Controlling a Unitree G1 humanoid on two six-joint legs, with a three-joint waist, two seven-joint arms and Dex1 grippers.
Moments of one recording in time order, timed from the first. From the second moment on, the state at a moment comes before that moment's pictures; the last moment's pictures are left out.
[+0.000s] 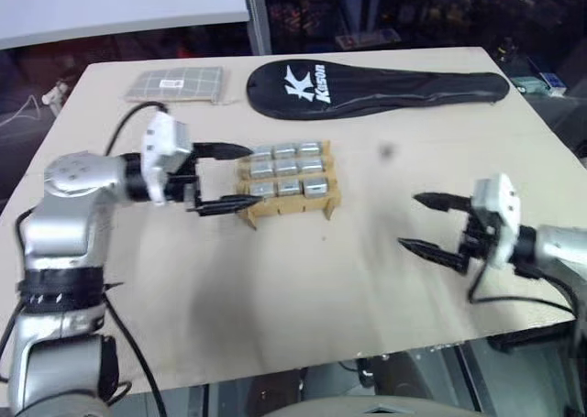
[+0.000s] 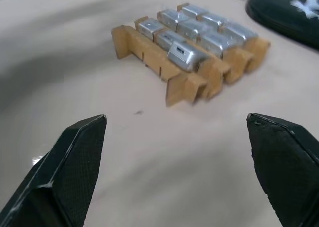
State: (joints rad) left arm -0.37 0.88 0.32 -0.16 -0.57 0.49 -1.34; right arm -0.25 -0.73 0.02 -0.42 0.54 0.49 0.89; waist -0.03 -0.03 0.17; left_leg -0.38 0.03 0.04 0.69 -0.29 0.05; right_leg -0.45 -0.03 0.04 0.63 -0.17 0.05
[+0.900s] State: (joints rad) left arm 0.32 0.89 0.81 -0.66 -0.79 0.71 -1.12; right arm -0.94 -0.35 0.43 0.49 0.01 0.09 1.07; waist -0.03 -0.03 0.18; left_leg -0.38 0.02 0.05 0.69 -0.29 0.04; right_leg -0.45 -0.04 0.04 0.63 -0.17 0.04
